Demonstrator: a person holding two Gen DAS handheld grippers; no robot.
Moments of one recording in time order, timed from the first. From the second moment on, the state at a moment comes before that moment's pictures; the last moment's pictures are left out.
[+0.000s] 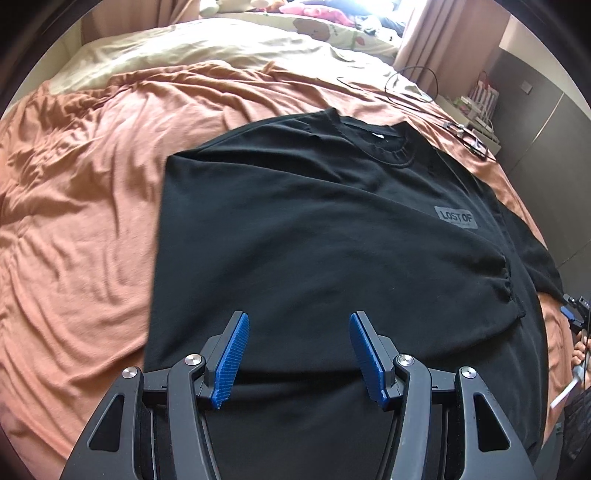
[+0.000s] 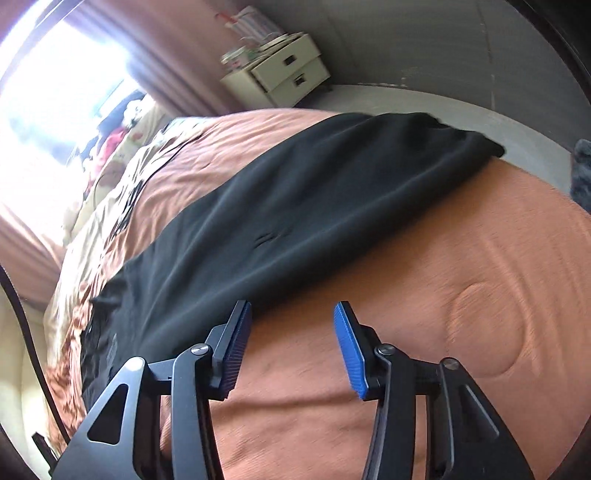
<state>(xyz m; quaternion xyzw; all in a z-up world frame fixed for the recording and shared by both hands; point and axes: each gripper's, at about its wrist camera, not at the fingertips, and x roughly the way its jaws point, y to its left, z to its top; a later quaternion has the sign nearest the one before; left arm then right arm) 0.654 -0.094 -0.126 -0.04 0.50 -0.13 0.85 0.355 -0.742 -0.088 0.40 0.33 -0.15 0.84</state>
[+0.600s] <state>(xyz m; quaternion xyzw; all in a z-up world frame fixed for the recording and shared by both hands) 0.673 -0.139 -0.160 -0.01 0.52 -0.14 0.84 0.389 -0.762 -0.104 0.42 0.30 -0.21 0.83</state>
